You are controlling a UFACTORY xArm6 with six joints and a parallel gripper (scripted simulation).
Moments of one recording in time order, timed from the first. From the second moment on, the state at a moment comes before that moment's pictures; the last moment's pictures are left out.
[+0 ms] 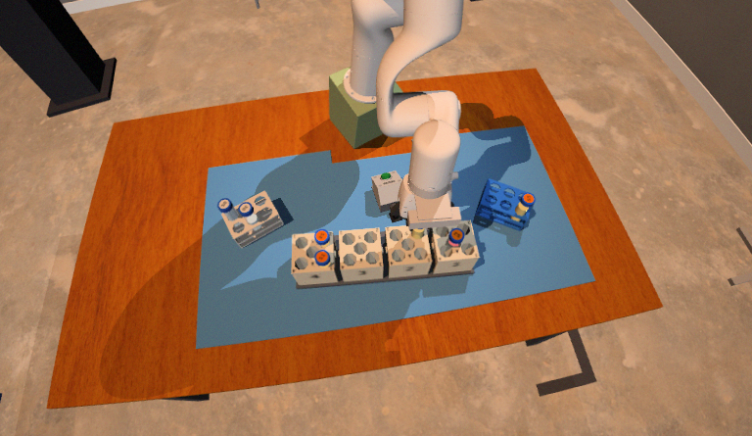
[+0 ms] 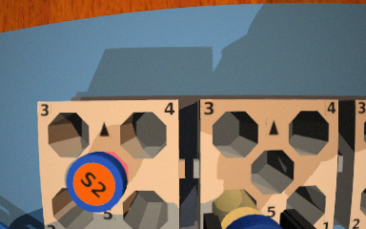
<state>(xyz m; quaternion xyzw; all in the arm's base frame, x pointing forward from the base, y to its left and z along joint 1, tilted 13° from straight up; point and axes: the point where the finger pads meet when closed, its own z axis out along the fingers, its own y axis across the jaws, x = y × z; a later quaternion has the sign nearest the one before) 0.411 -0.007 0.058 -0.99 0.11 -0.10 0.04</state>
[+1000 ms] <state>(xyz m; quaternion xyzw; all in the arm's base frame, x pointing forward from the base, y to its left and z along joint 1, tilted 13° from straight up) 0.417 -0.005 0.033 -0.99 0.11 -0.10 0.04</state>
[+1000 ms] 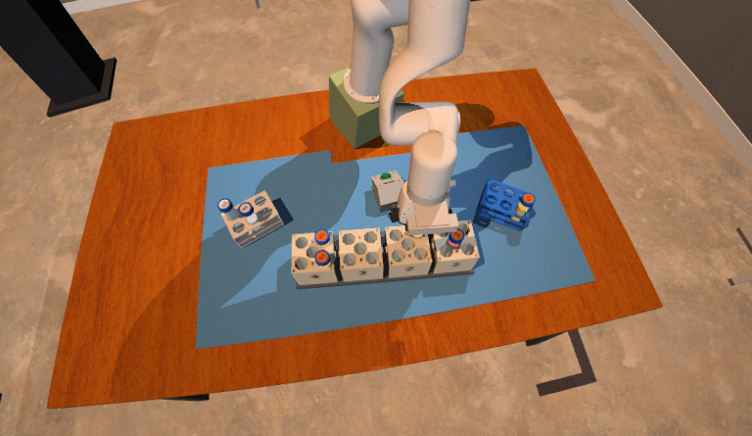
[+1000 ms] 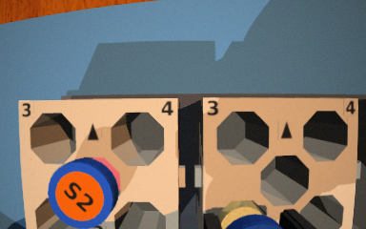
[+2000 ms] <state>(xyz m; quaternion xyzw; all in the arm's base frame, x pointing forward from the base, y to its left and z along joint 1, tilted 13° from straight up) 0.420 -0.004 0.020 -0.99 0.11 -0.10 0.04</state>
